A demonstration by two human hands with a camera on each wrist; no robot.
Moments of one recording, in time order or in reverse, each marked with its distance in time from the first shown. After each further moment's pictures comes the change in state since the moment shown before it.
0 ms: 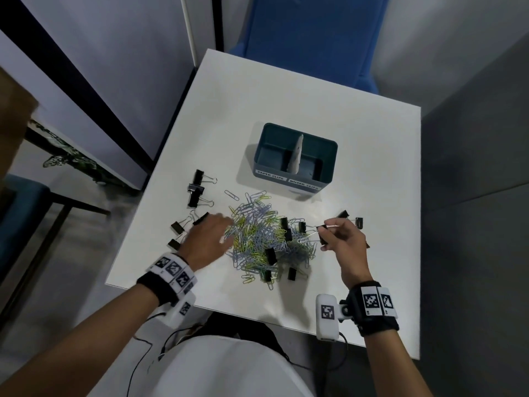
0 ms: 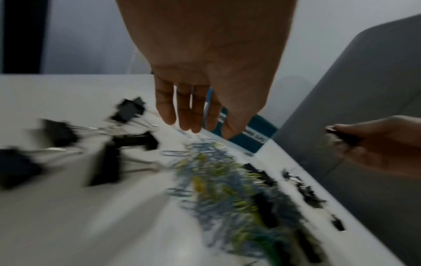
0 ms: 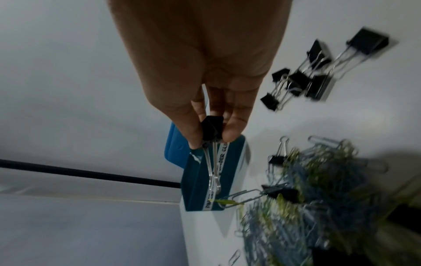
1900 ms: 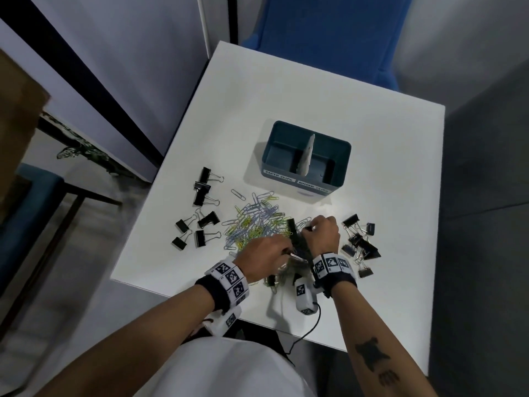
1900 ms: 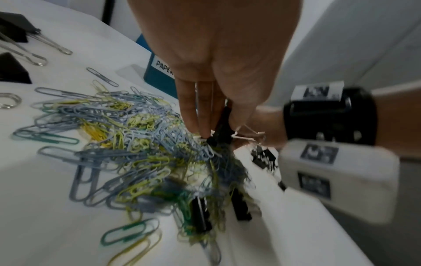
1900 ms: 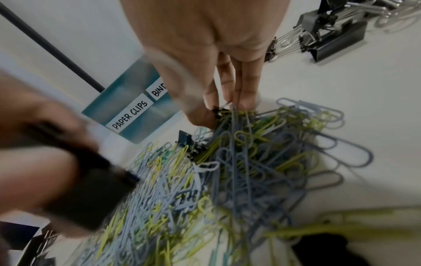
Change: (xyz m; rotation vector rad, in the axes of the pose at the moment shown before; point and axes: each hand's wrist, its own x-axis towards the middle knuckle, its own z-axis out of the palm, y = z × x) left_hand 0.032 0.080 0.057 -0.124 -0.107 0.255; right_hand 0.068 0.054 0.055 -1.014 0.072 -0.023
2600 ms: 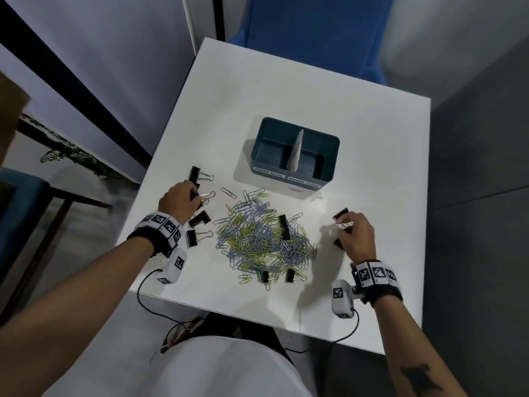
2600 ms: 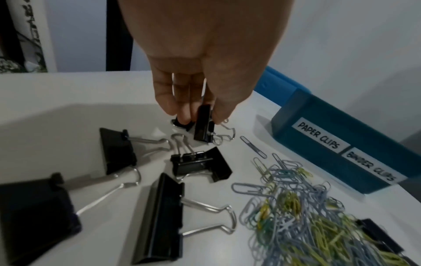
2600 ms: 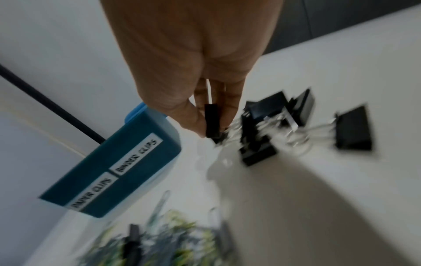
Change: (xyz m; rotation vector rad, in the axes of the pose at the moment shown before) left_hand -0.004 -0.150 -0.090 0.100 0.214 -0.757; right_hand 0.009 0.075 -0.068 0.216 0.056 -0.143
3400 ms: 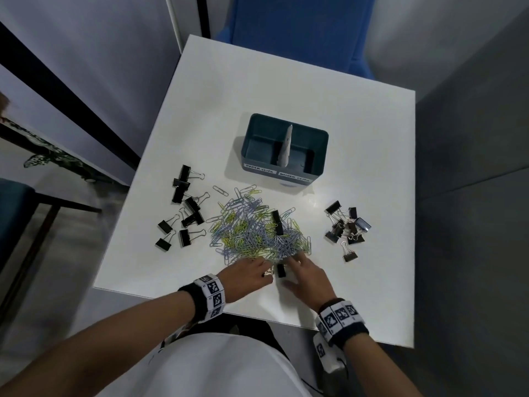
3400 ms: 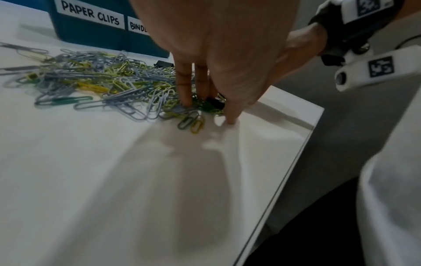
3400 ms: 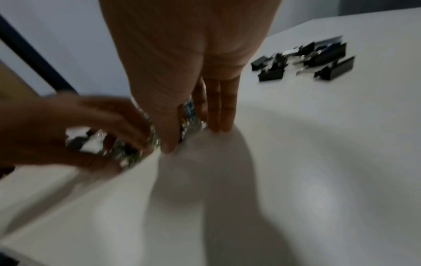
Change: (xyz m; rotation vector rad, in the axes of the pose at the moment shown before) left_hand -0.142 0.066 0.106 0.507 -0.298 1.224; right_hand -0.112 -0.001 0.064 -0.413 -0.424 -0.445
